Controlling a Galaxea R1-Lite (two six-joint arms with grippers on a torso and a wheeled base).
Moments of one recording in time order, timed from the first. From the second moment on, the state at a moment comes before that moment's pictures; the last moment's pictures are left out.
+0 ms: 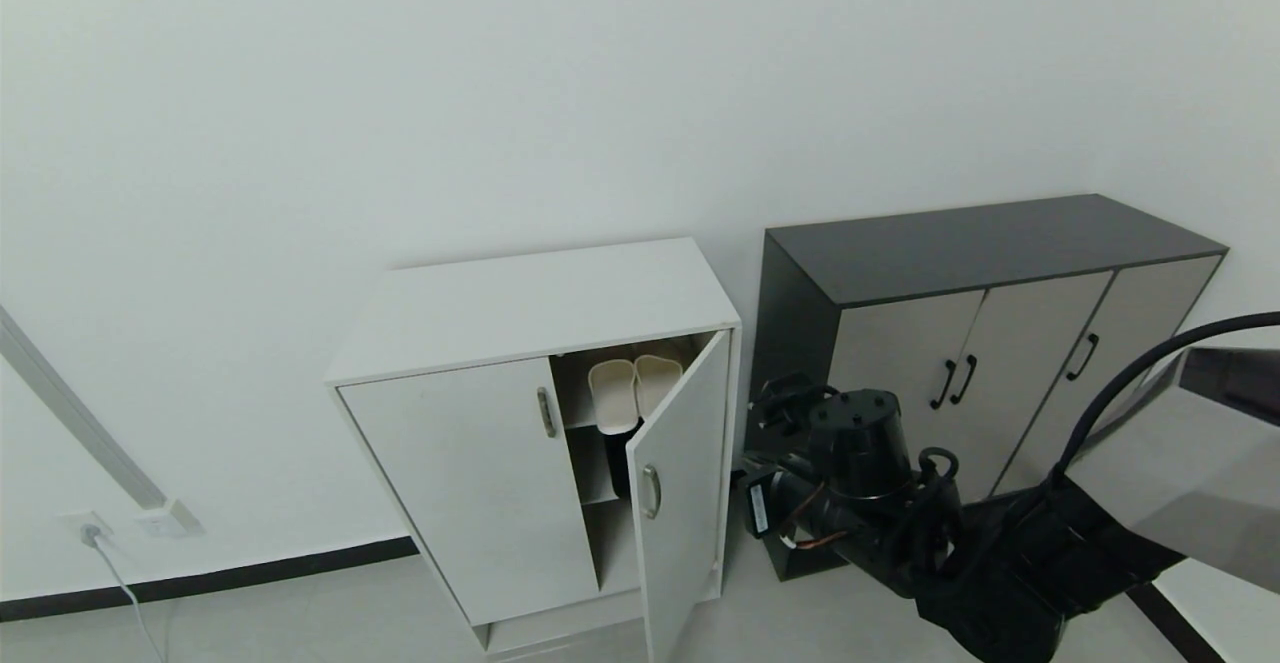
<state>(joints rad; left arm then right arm) 0.00 0.00 0.00 0.00 0.00 -0.01 0.75 2.09 -0.84 -0.87 -0.23 0.11</state>
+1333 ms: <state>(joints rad) 0.00 0.00 0.00 0.00 0.01 -0.01 0.72 2.09 -0.62 -1.03 -0.10 0.06</state>
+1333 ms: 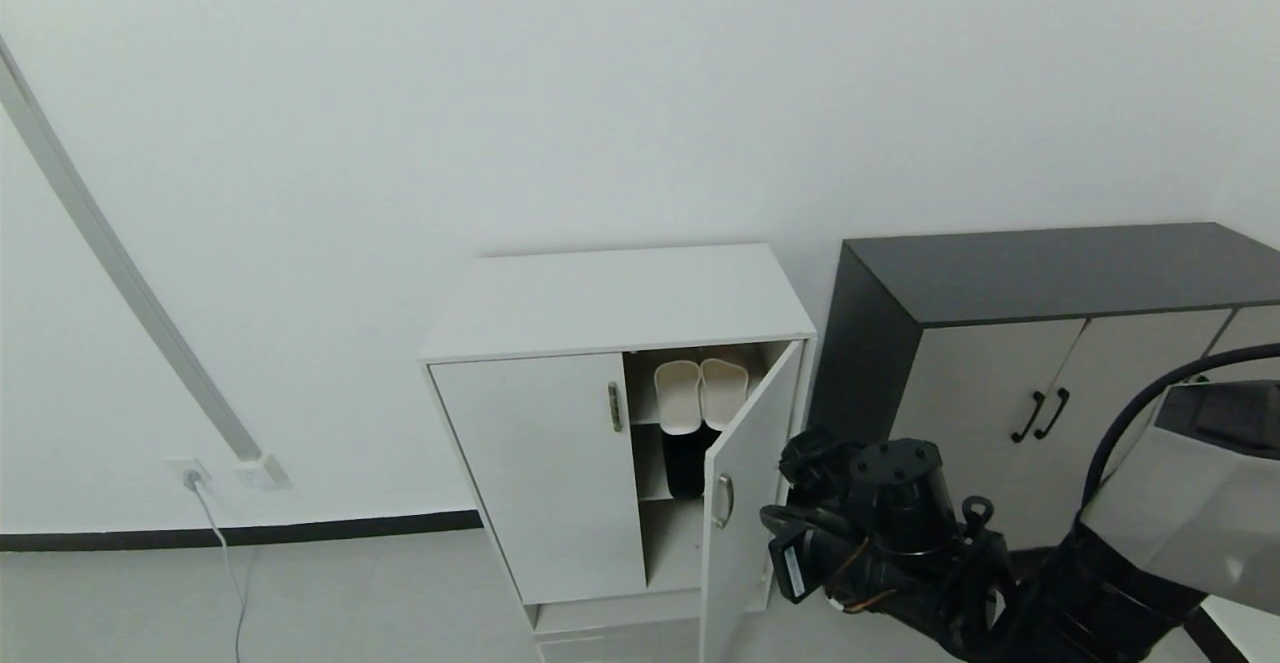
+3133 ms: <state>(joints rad) 0.00 0.00 0.00 0.00 0.00 0.00 0.63 2.38 -0.94 -1.06 -0.10 0.06</state>
